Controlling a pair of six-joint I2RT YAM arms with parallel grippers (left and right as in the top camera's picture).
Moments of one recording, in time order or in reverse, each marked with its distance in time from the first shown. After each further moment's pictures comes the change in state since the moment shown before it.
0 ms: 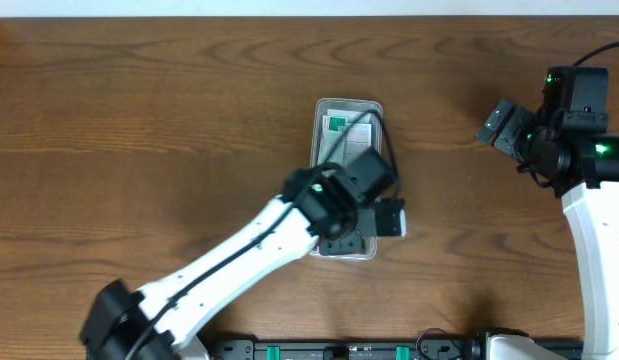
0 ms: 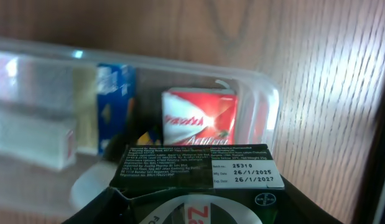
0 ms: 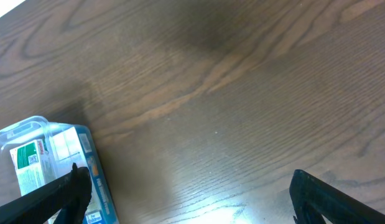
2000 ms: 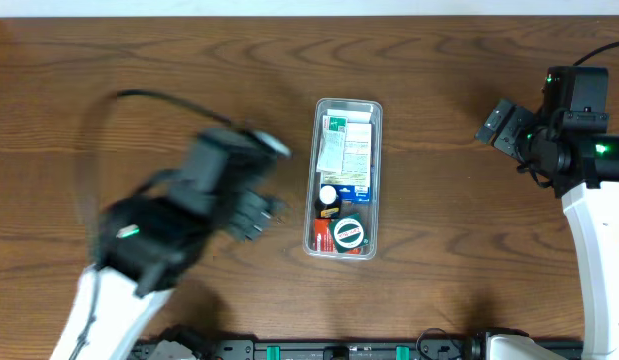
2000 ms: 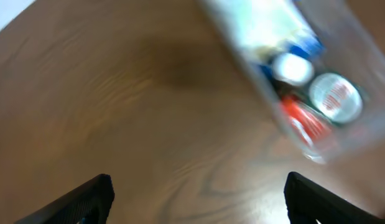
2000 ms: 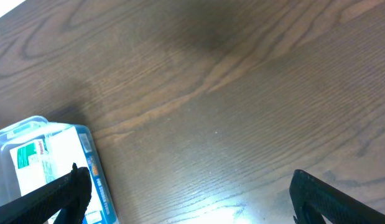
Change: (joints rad) left arm 0.465 -0.507 0.011 -0.160 -0.170 -0.551; right arm 0.000 0.000 0.000 0.000 0.000 0.000
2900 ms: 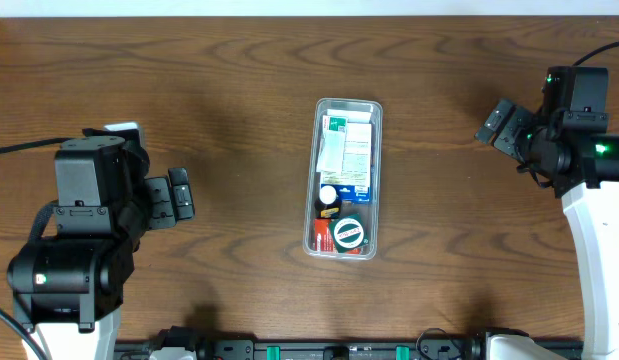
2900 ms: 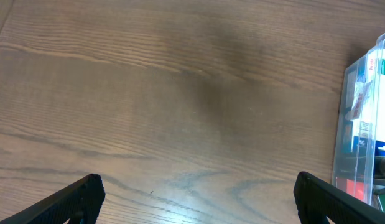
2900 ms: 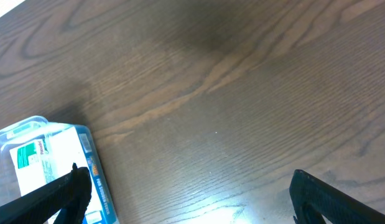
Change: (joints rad) left arm 0.418 -0.110 0.001 -0.042 -0.021 -0.229; right arm 0.000 0.000 0.000 0.000 0.000 0.000
